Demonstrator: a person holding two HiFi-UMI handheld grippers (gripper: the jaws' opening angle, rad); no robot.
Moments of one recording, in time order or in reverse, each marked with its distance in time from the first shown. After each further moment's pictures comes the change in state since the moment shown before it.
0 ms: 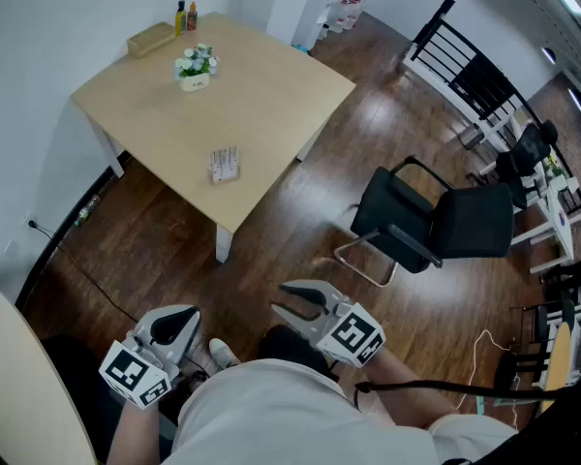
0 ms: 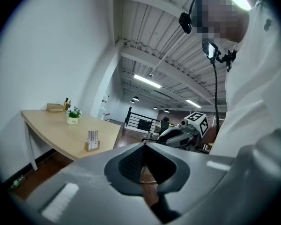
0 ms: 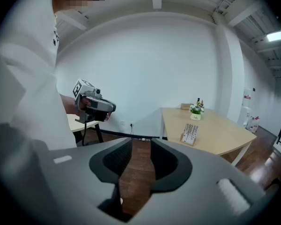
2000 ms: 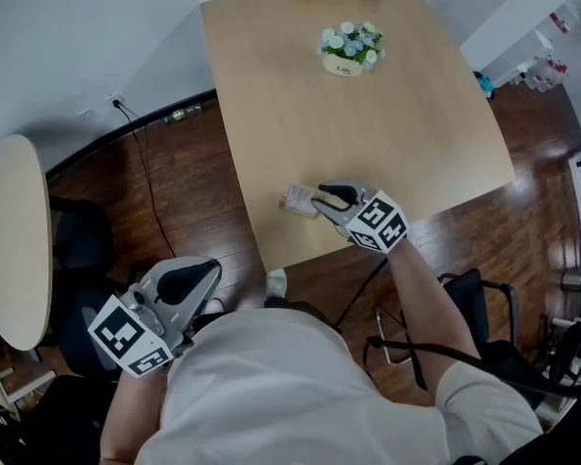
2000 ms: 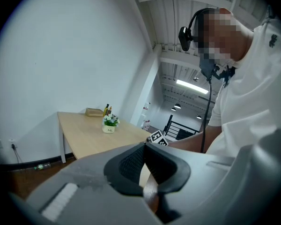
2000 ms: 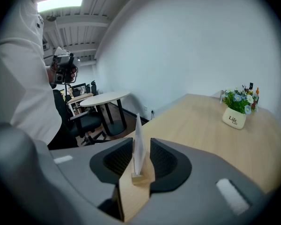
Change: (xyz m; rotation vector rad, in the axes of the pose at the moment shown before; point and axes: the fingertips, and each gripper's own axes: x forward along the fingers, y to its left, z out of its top) left arm 0.144 0.155 0.100 -0.195 -0.113 0.488; right arm 0.281 -0.339 -0.019 -0.244 0.162 0.574
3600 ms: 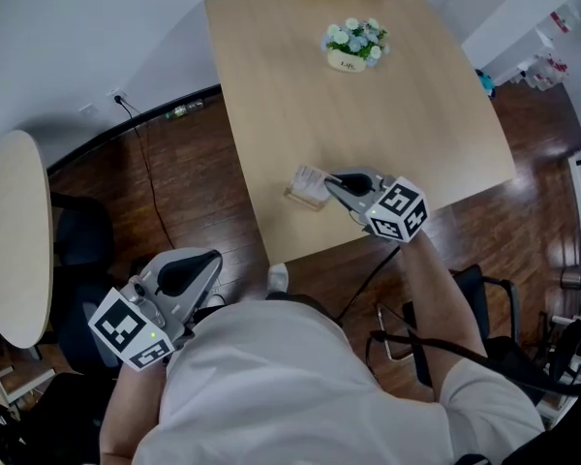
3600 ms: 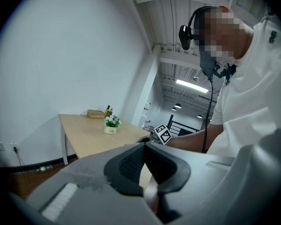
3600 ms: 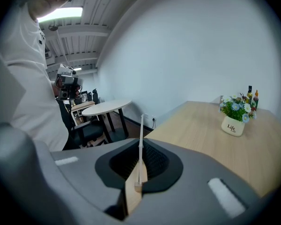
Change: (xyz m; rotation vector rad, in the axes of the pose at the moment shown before) left arm -0.010 0.007 -0.002 0.019 -0.009 0.011; right arm -0.026 0.001 0.041 0.026 -0.092 0.027
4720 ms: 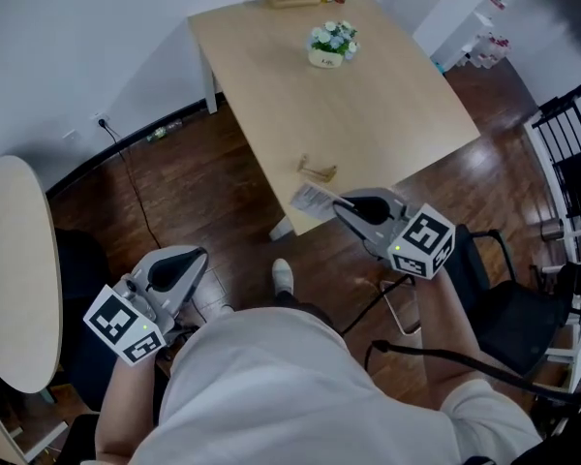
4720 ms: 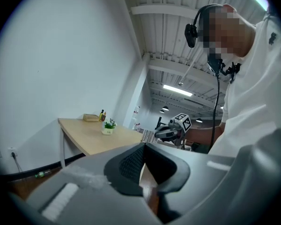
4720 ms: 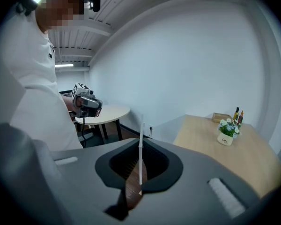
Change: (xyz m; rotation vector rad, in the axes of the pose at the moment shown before) left arm -0.149 0.024 -0.030 0.062 -0.036 -0.143; right arm -0.032 0.204 0.093 -0.018 -0.060 -0.192
